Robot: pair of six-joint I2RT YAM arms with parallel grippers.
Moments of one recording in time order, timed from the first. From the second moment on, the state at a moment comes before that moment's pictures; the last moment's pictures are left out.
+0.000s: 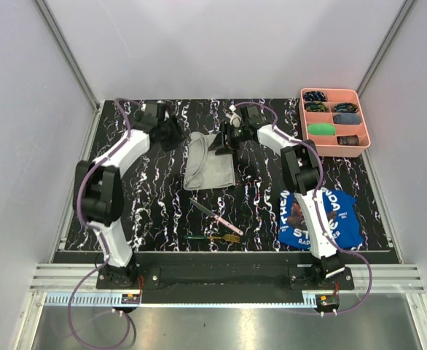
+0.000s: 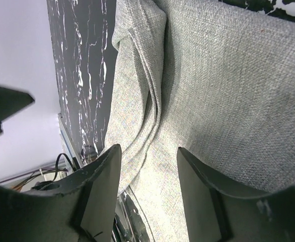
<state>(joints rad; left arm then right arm) -0.24 1.86 1.45 -0.41 0.17 -0.71 0.38 2.53 2.04 -0.33 -0.83 0.56</state>
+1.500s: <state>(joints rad) -0.53 1.74 1.16 -0.50 -0.05 -0.52 0.45 2.51 1.93 -0.20 -0.78 0.64</state>
